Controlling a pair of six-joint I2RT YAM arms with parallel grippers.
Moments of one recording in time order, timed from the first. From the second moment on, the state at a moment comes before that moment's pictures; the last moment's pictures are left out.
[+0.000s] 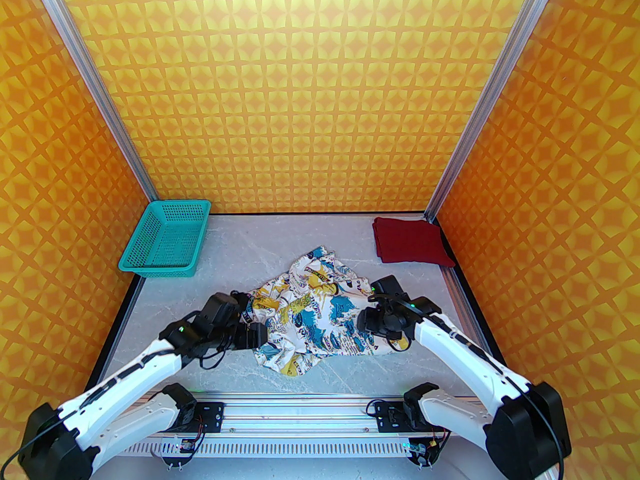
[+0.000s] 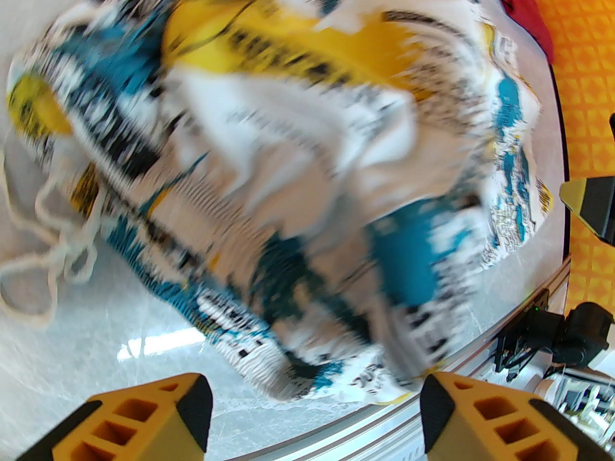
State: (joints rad) left arm -0.61 0.95 0.59 -0.61 0.26 -0.72; right arm 0.41 1.17 0.76 -0.82 -0.09 0.55
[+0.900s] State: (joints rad) left arm -0.78 0.99 0.50 -0.29 0.29 -0.96; right arm 0.44 1.19 0.78 -0.74 -0.05 0.54
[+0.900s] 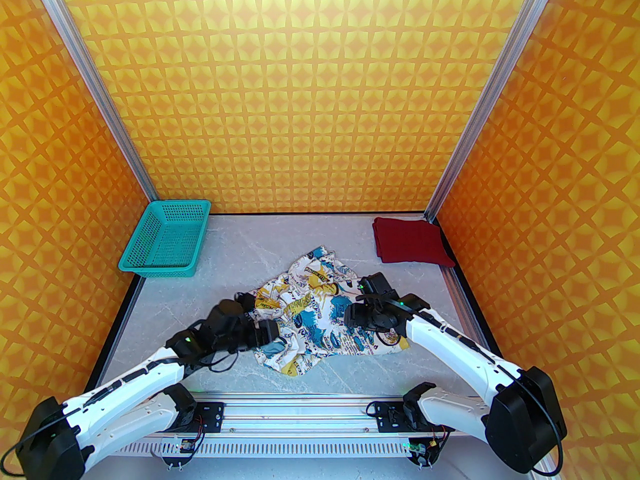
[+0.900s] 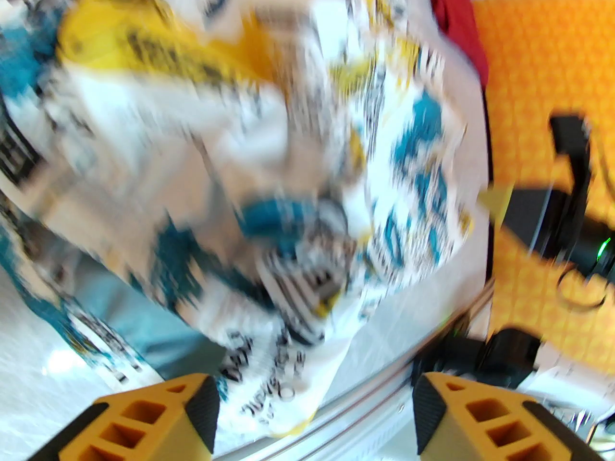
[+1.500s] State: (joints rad) left arm -0.85 1.37 0.54 0.03 0.28 -0.85; right arm 0.28 1.22 0.74 -0.70 -0.11 0.54
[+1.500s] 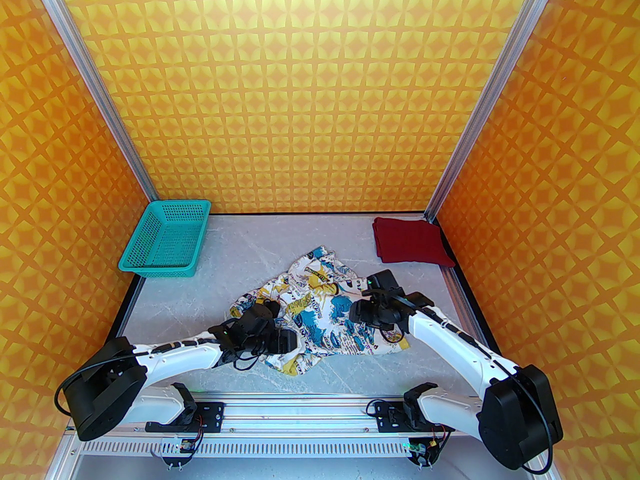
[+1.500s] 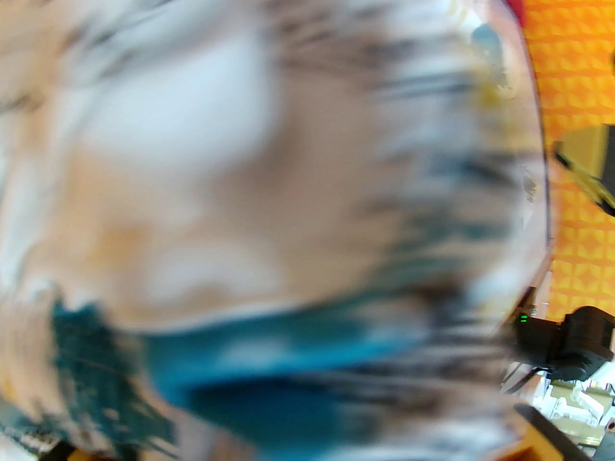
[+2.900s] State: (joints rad) left arm -0.81 0.88 1.07 -0.36 0.19 -0.34; right arm 0.04 1.10 1.17 -0.77 -0.02 0.57
